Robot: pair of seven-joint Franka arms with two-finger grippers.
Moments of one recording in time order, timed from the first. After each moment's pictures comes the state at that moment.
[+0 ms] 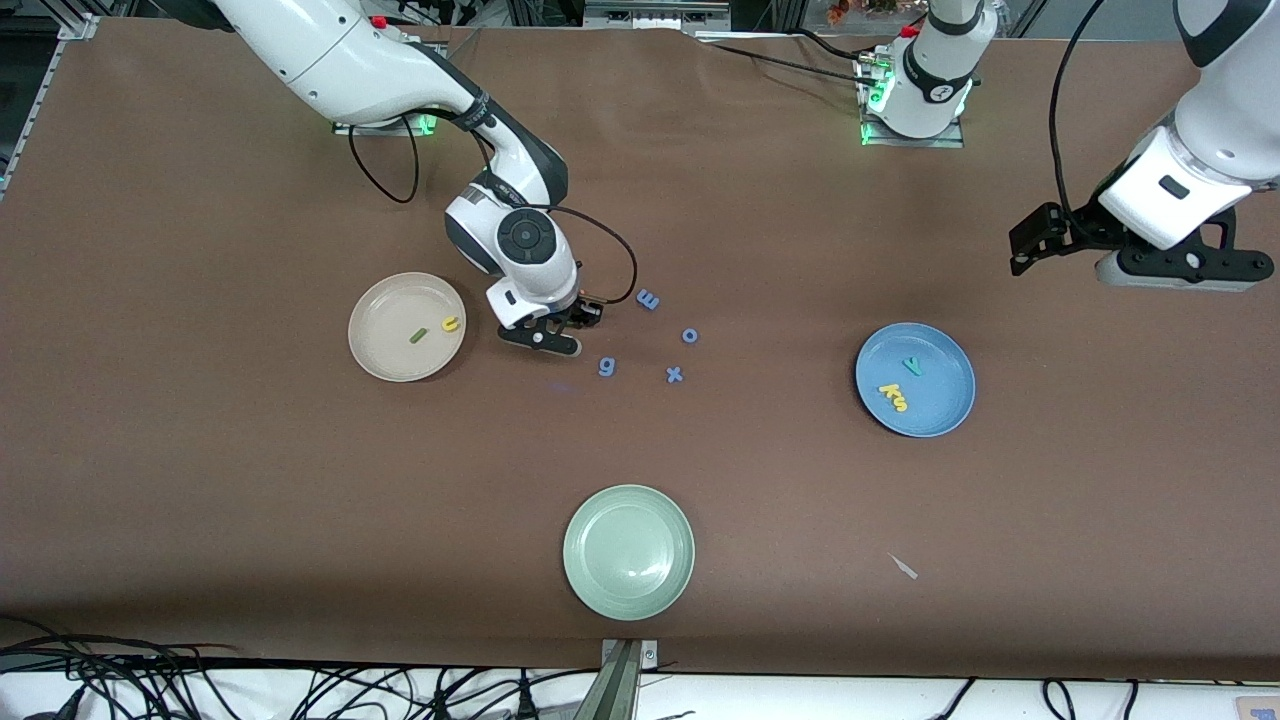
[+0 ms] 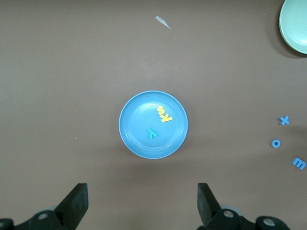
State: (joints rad) left arm 0.00 -0.05 -0.11 -1.75 -0.01 1.73 -0.07; right arm 0.24 0.67 0.47 -1.89 -0.35 2.42 1.13
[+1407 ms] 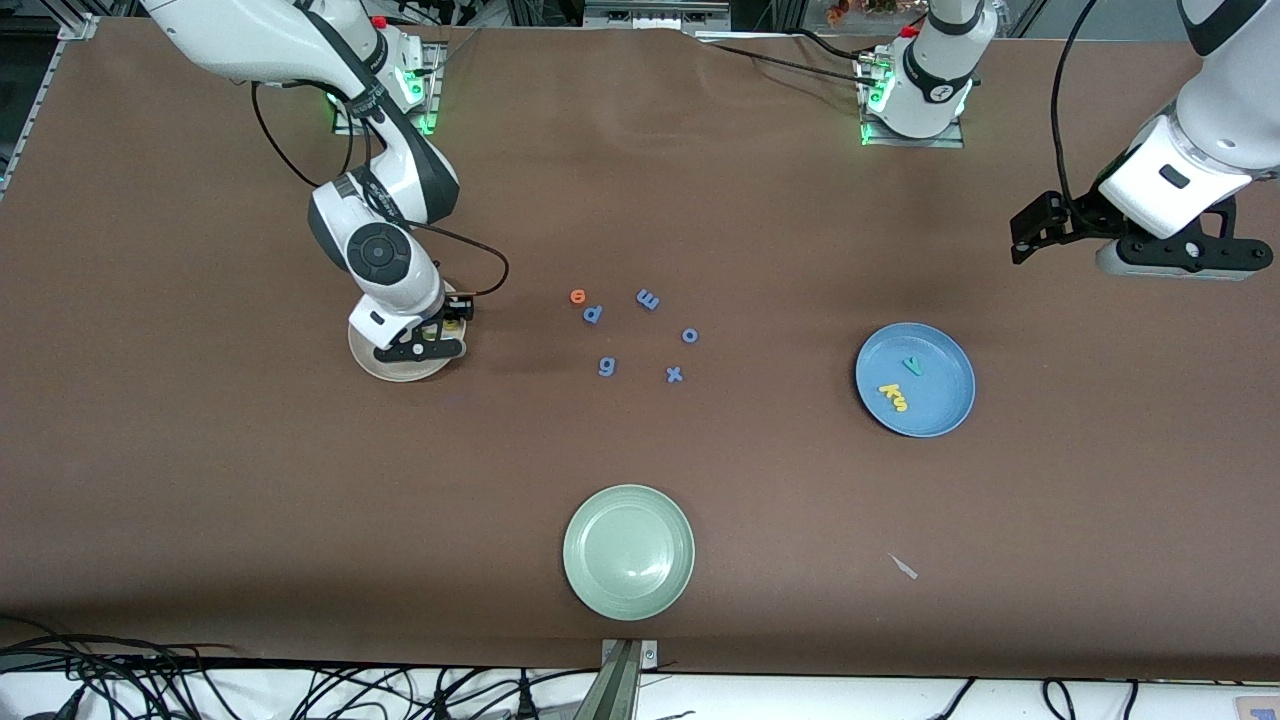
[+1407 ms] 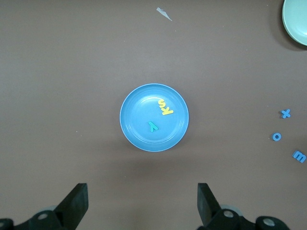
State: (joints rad) left arm 0.00 -0.05 -0.11 -1.75 -0.01 1.69 -0.07; right arm 0.04 0.41 0.37 -2.13 -0.31 2.31 0.51
